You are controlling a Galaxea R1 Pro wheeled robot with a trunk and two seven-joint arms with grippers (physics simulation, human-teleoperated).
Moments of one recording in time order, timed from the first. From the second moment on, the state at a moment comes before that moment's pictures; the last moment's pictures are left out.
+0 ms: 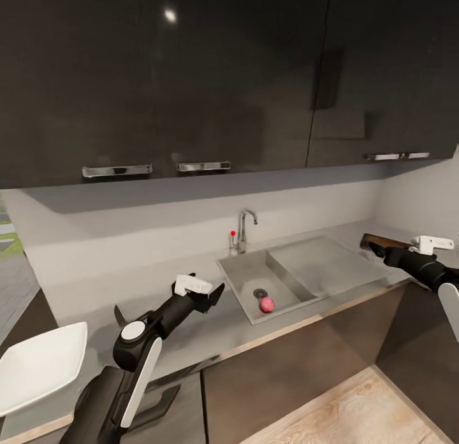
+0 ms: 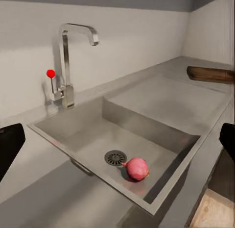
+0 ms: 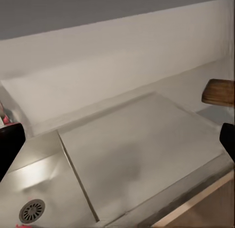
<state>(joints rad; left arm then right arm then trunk) -0.35 -0.08 -0.20 -1.59 0.03 0.42 -0.29 -0.57 -0.45 -0.23 -1.45 -0.42 0.63 0.11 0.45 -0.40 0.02</state>
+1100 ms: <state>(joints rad) -0.35 -0.08 -0.20 -1.59 0.03 0.42 -0.27 -0.57 -0.45 -0.23 -1.45 -0.42 0.63 0.17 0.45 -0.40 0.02</state>
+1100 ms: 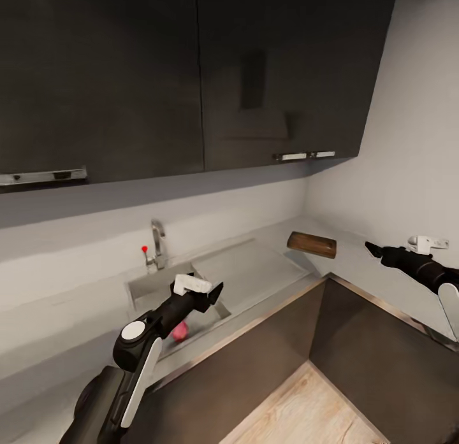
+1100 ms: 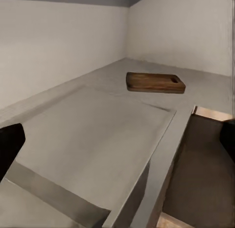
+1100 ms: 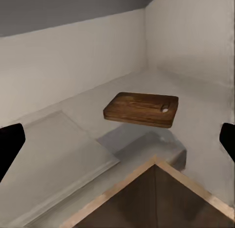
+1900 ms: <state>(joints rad) -0.35 -0.08 -0.20 -1.59 0.03 0.43 -0.27 -0.57 -0.45 -0.23 -1.45 -0.42 0.63 0.17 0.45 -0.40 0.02</state>
